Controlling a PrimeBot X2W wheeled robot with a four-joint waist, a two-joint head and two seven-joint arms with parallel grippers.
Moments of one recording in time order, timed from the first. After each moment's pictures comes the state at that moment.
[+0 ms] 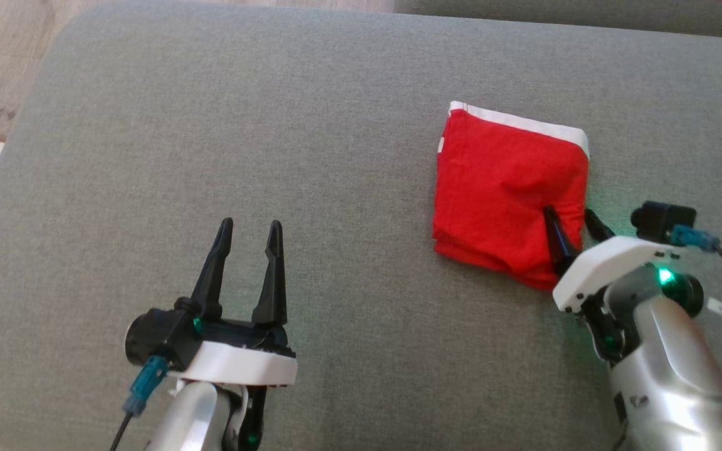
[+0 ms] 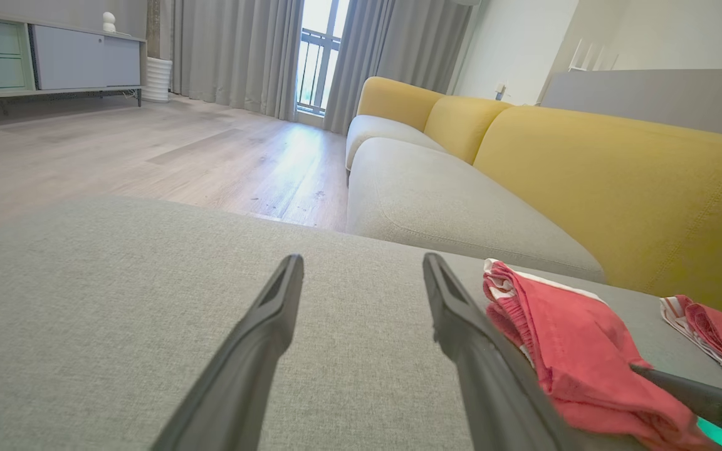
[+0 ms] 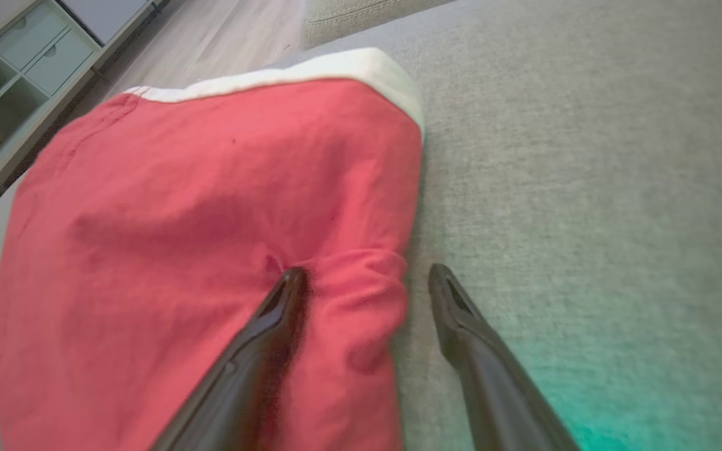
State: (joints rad) left arm -0.16 0.05 -0.32 0.19 -0.36 -0.03 -0.26; right arm -0.41 -0.05 0.01 0.65 0.33 0.12 0.13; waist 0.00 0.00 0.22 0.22
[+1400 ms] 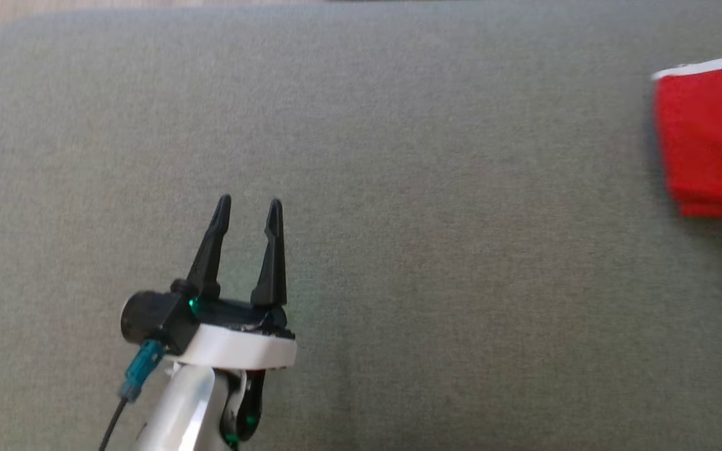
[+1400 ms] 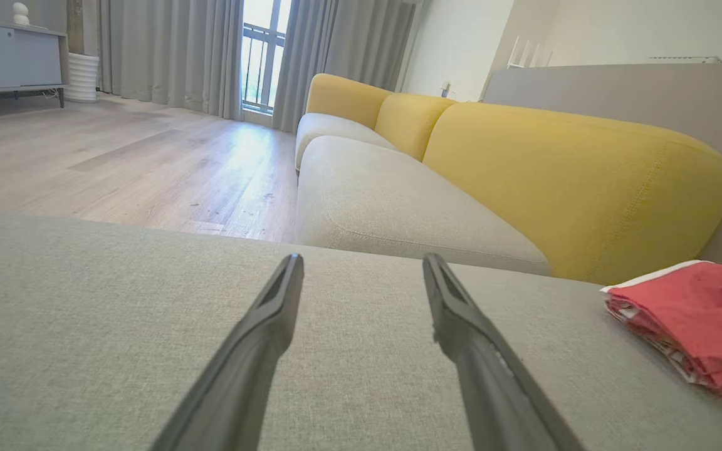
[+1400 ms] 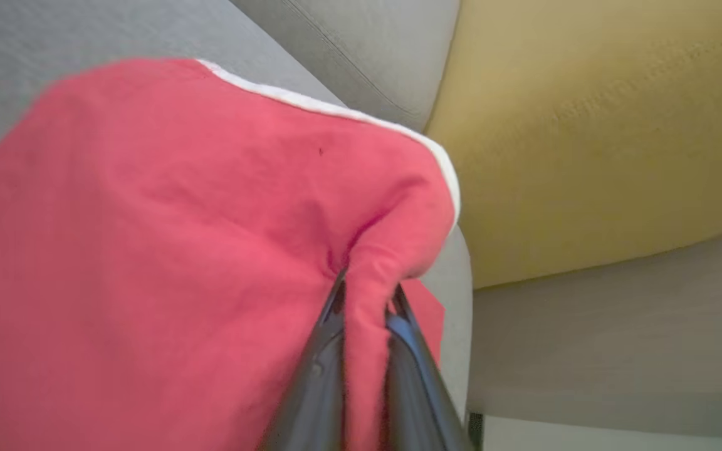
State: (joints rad) left arm -0.20 0.05 -0.33 0.17 -0.34 -0.04 -0.26; right arm -0.62 -0.74 0.38 0.67 0.05 0.12 0.17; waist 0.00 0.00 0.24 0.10
